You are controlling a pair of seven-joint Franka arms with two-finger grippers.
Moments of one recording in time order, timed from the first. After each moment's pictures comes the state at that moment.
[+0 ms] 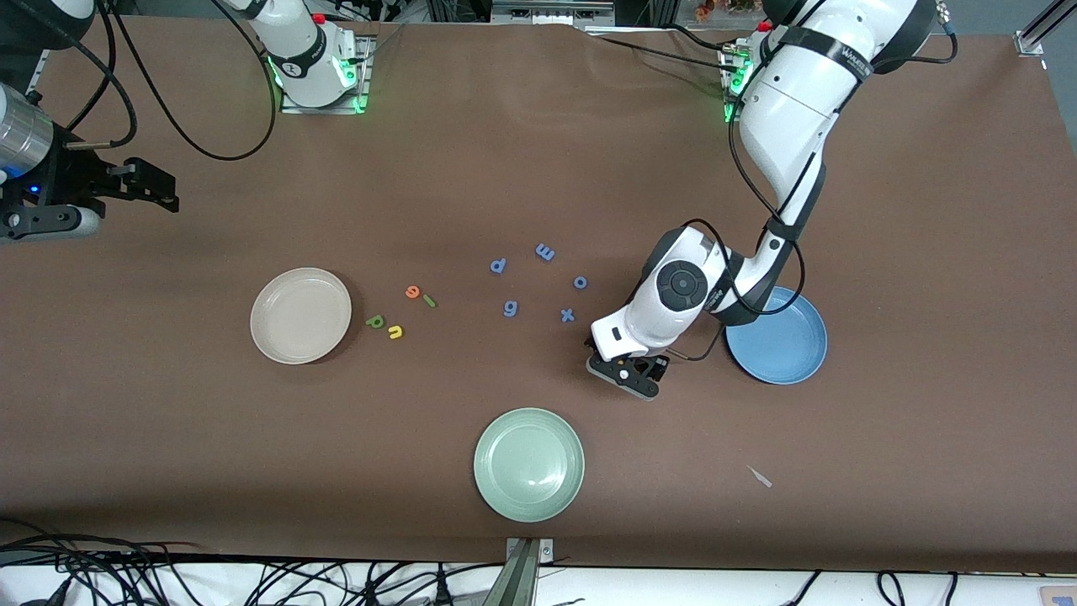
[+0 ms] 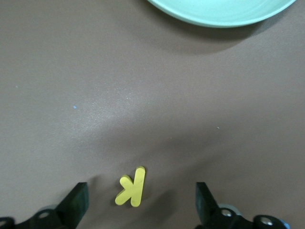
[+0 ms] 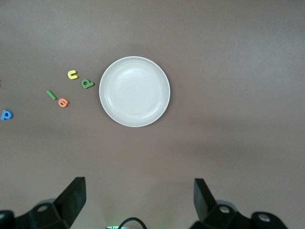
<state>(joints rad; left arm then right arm) -0.34 0.86 -0.19 -1.50 0.10 2.50 -0.09 0.08 0.05 -0.04 -1.61 -0.03 1.55 -0.07</state>
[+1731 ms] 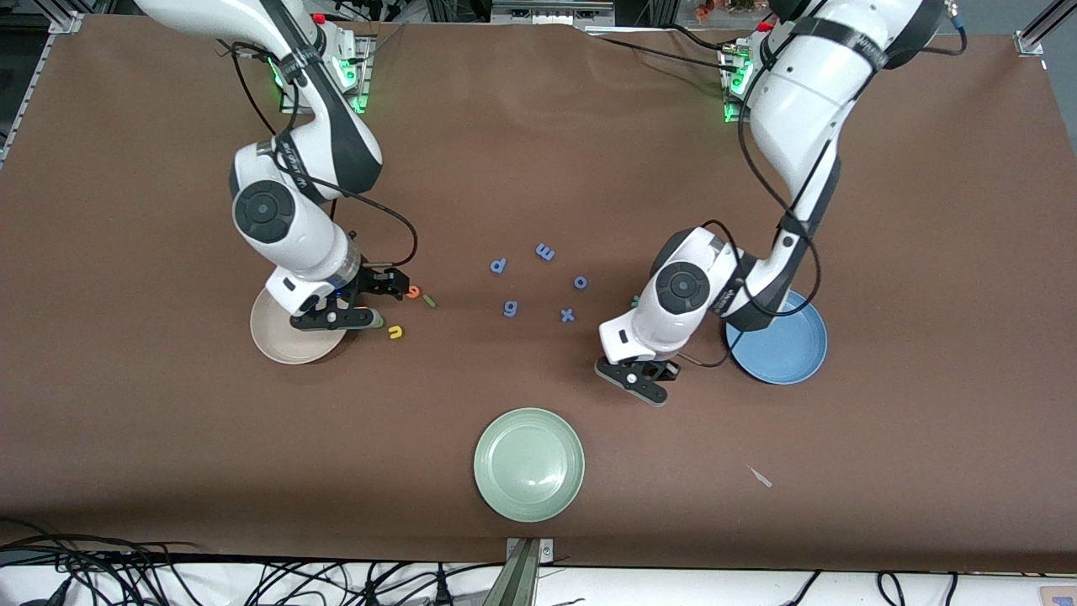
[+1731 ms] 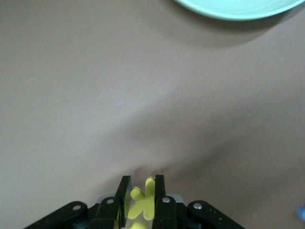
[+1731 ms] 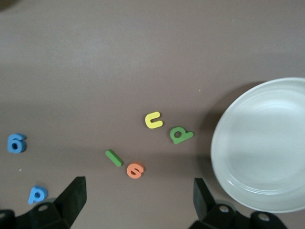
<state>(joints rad) -0.31 0.79 -0.19 -1.45 0.21 2.29 -0.06 0.29 0.38 0.11 -1.91 0.02 2.28 0.35</state>
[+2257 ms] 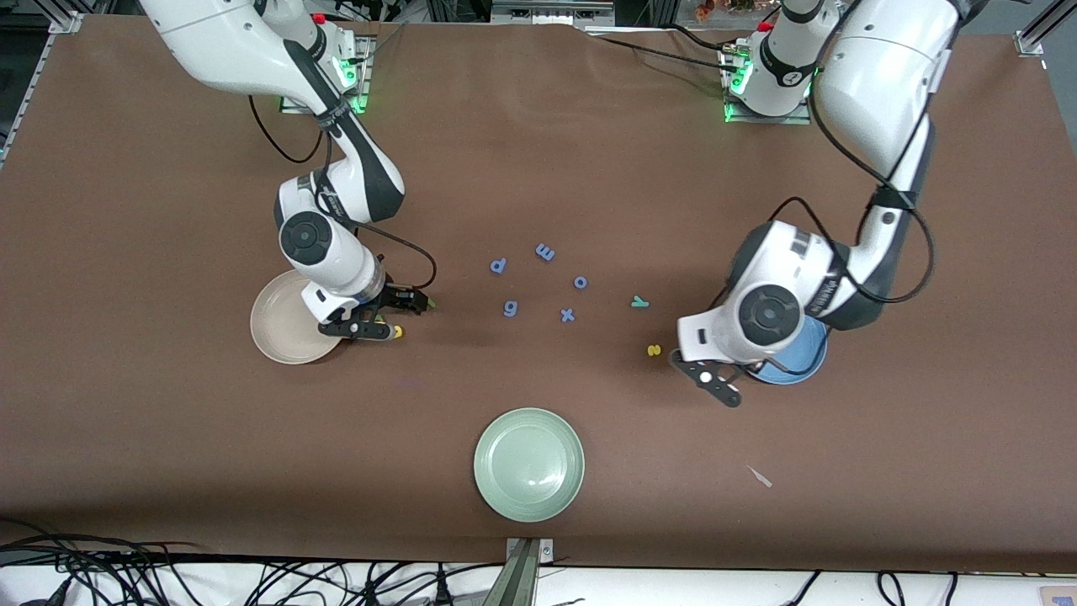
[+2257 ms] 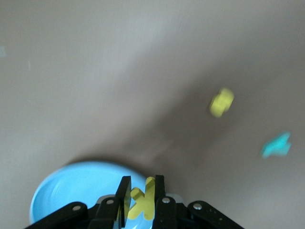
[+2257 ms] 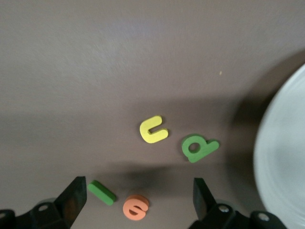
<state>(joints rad) -0.15 0.69 -0.18 -1.46 0.21 1.88 0.30 0.29 0.53 0.12 -1.96 0.02 2.49 0.47</state>
